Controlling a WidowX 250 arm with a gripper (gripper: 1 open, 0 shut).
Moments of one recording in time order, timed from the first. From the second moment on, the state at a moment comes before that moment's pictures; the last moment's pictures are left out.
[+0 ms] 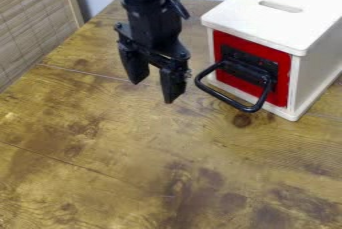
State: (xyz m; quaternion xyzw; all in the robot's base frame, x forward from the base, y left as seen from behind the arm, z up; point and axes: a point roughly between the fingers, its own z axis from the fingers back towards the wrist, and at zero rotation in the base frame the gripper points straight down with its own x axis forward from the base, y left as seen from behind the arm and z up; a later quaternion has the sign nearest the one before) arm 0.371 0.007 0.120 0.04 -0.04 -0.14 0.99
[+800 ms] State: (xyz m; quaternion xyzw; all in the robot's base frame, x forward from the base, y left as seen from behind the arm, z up) arm 0.380 -0.030 0.128 0.05 -0.03 -0.15 0.99
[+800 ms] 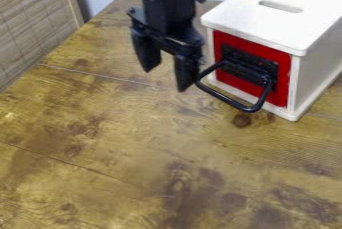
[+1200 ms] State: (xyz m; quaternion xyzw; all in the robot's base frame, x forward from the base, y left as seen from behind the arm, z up) arm 0.385 -0.033 0.115 0.05 -0.03 -0.10 0.99
